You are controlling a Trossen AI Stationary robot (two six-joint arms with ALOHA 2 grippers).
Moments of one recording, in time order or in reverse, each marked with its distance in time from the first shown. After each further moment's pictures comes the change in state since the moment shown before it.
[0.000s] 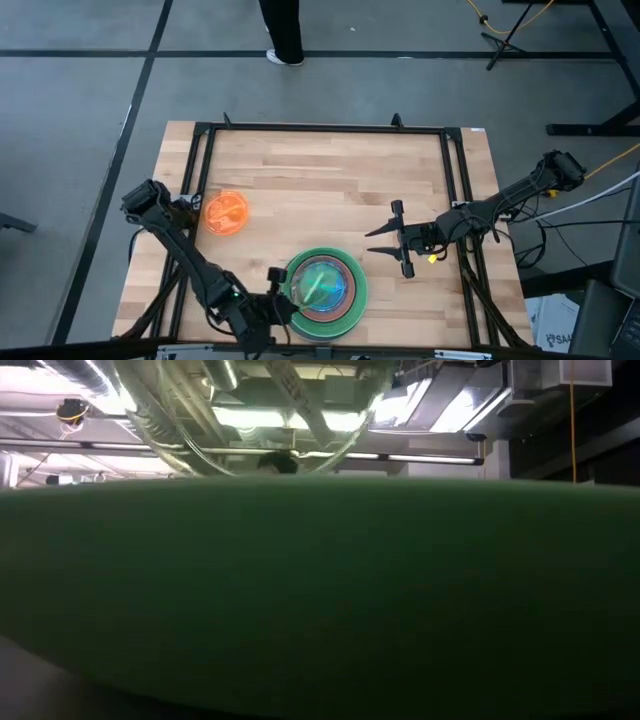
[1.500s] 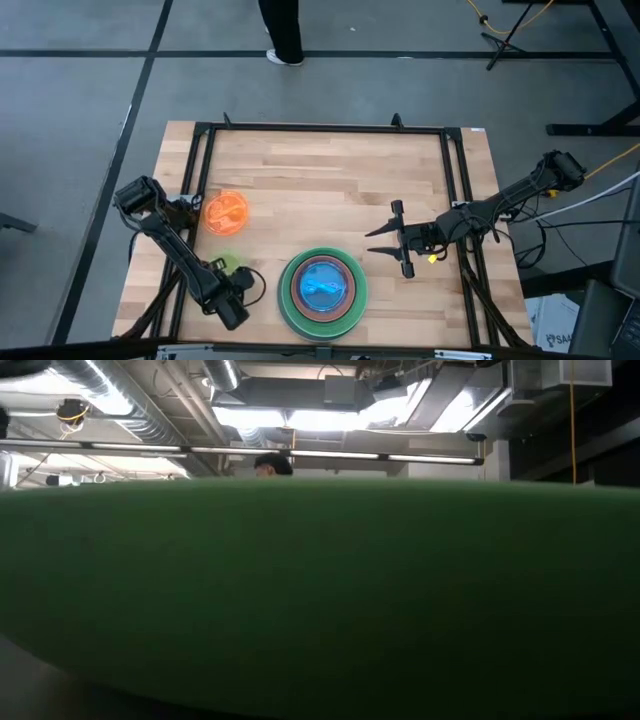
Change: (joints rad) left arm -0.076 -0.062 -0.398 -0.296 0.567 -0.937; right arm 0.000 0.000 0.000 0.000 0.000 0.000
